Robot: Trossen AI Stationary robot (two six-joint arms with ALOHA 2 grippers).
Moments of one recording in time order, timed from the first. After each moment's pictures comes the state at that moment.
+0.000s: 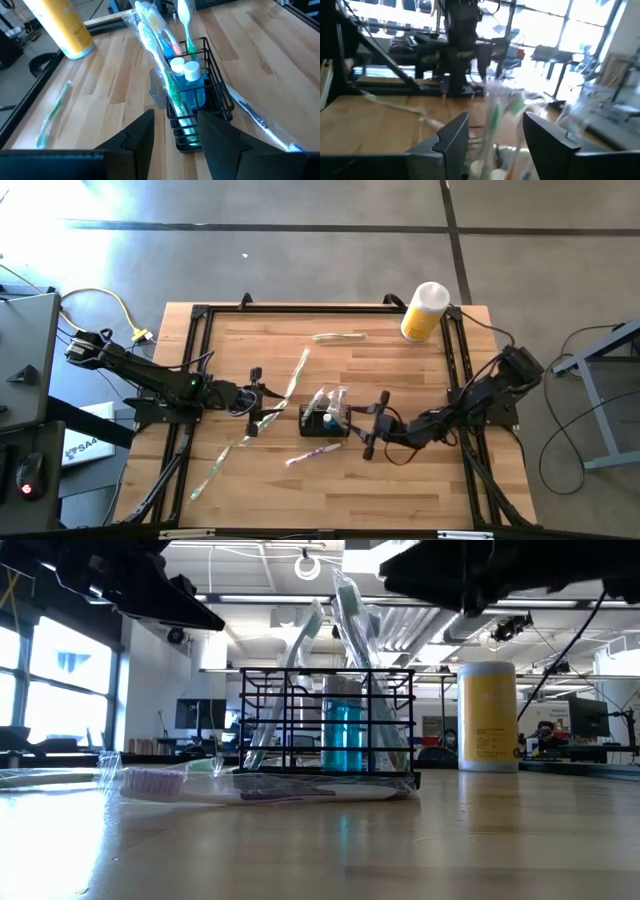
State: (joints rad) left arm -0.29 0.97 0.50 0.10 -0.35 0.08; right arm 0.52 1.63 0.56 1.12 0.82 -0.13
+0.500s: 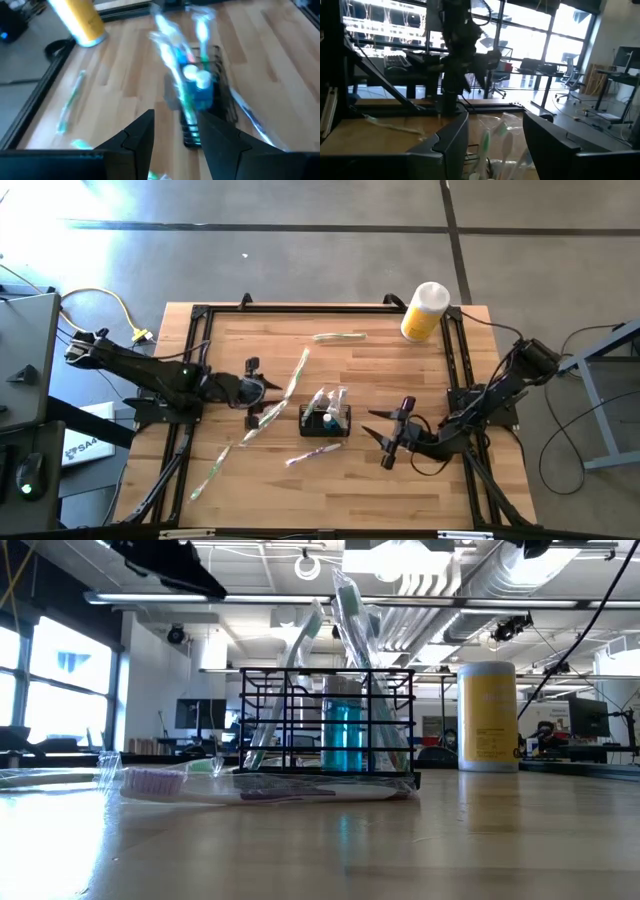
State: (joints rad) left arm -0.26 0.97 0.76 -0.28 -0.38 -0.01; right arm 0.71 1.46 0.56 1.11 1.07 -0.27
